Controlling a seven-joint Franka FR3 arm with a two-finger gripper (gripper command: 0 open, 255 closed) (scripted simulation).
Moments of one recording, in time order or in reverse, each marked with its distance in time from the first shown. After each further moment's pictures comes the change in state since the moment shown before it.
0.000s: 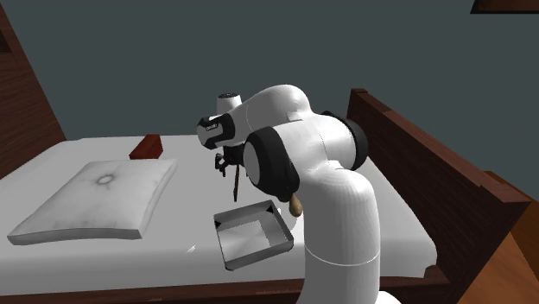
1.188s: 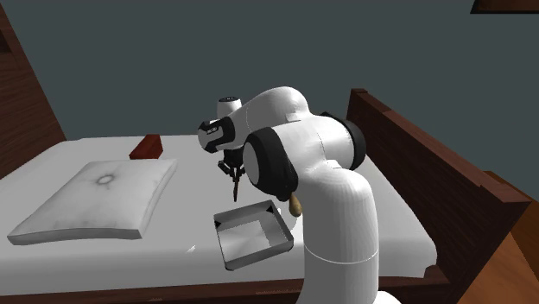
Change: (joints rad) arm 0.000 0.016 -0.001 -0.013 -0.003 0.029 0.002
